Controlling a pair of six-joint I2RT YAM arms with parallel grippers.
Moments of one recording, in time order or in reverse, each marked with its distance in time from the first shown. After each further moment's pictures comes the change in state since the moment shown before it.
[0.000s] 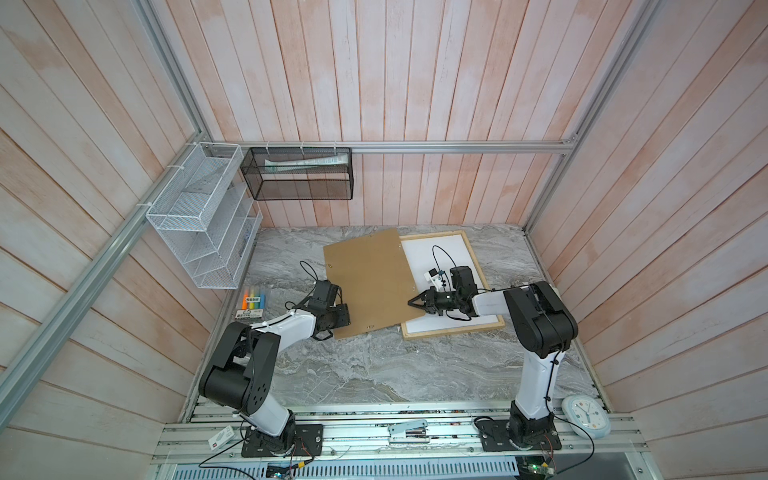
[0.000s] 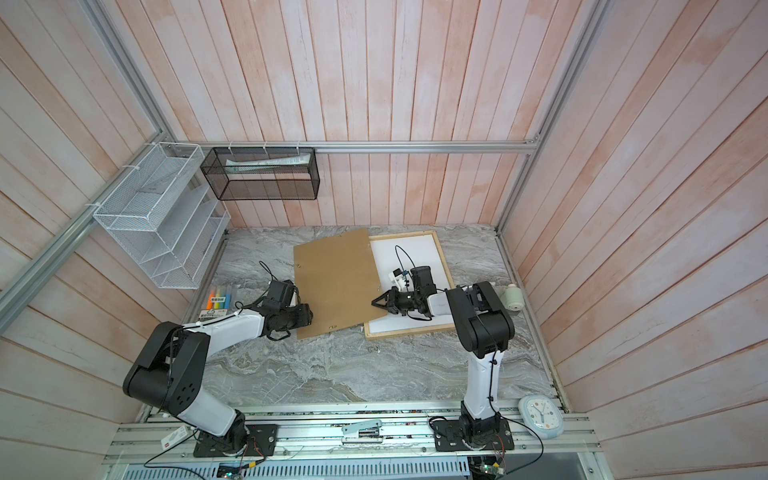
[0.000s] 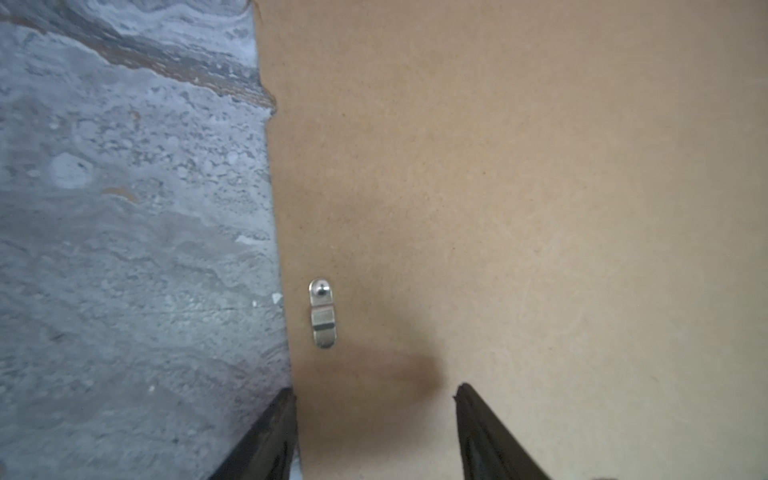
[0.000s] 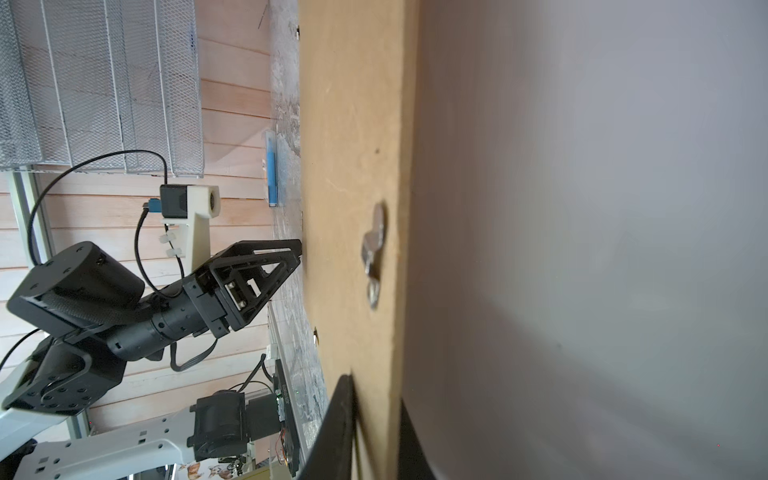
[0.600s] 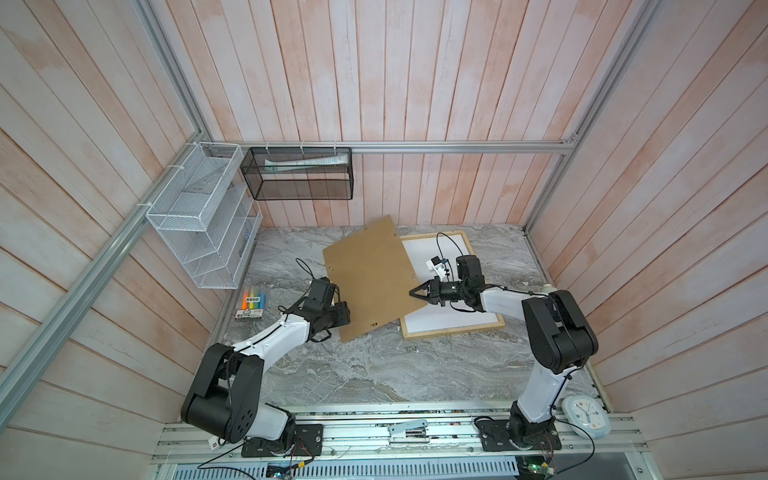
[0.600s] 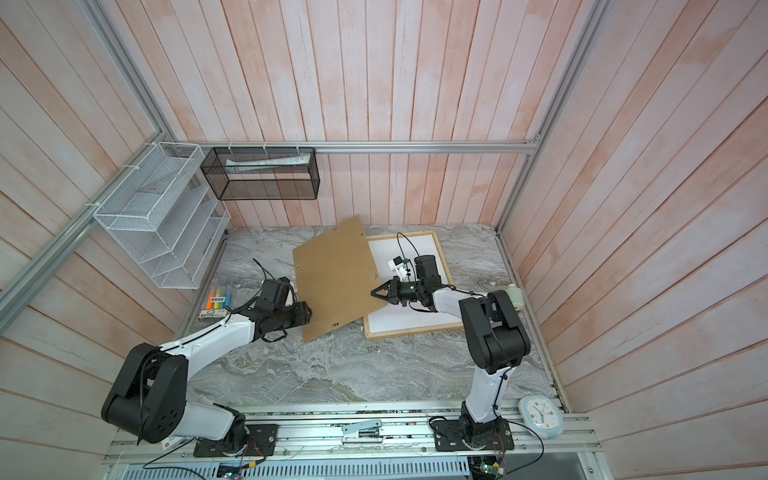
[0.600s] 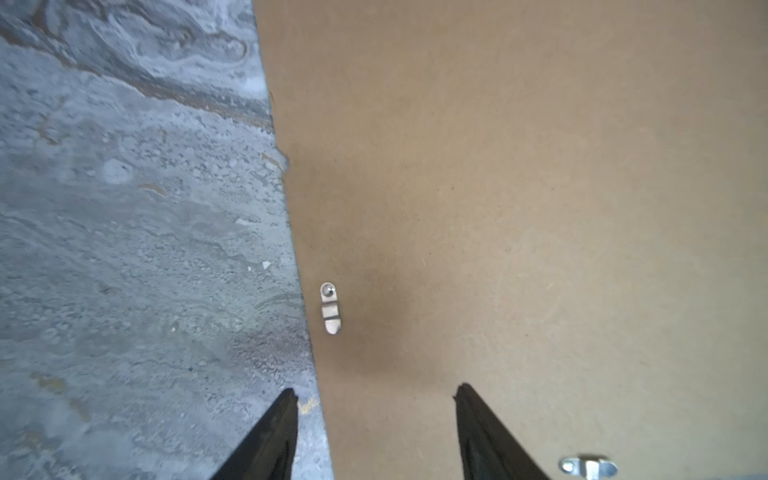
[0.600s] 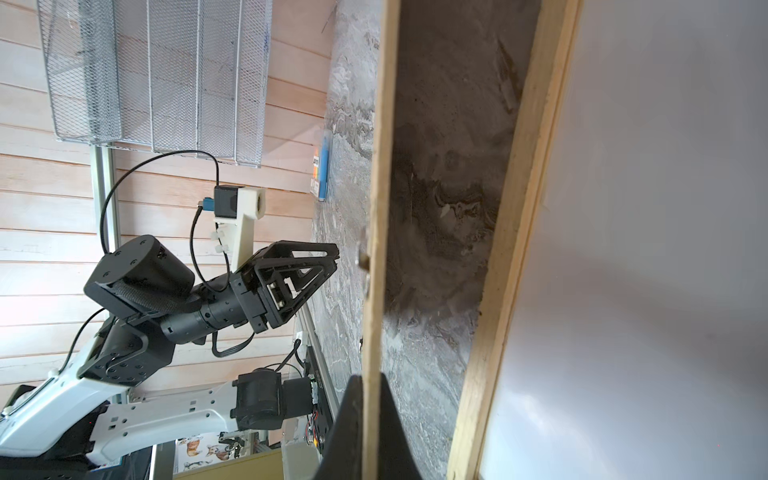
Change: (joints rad) left arm -0.014 -0.193 -0.008 -0.086 0.011 -0.021; right arm -0.027 -0.188 0.024 -0.121 -0.046 -0.007
